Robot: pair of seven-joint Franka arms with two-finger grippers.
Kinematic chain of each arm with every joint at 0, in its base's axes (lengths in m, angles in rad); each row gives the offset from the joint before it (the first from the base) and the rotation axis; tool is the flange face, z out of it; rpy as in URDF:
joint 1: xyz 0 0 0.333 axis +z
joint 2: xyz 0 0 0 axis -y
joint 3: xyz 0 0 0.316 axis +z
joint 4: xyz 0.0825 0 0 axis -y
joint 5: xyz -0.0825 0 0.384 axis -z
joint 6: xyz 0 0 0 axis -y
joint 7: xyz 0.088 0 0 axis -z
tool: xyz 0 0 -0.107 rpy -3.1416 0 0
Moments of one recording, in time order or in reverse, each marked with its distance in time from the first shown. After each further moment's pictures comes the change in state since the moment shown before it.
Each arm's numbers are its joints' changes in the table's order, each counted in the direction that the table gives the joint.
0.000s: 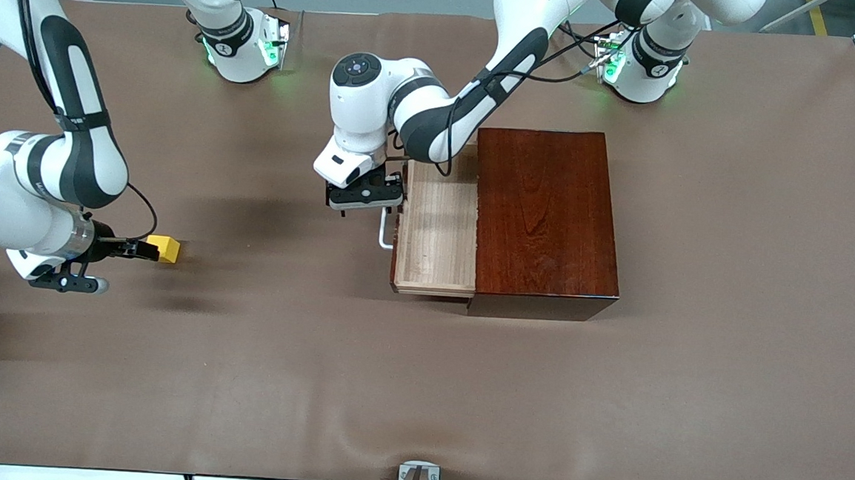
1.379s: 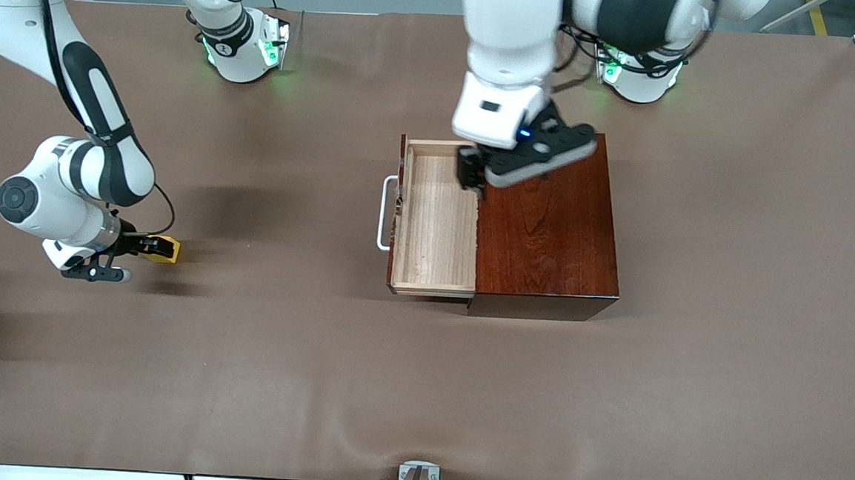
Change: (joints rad) left arm 0.282 0.481 0.008 -0.036 -0.047 -0.611 0.176; right arm -0.044 -0.056 -0.001 -0.161 0.000 0.249 -0.076
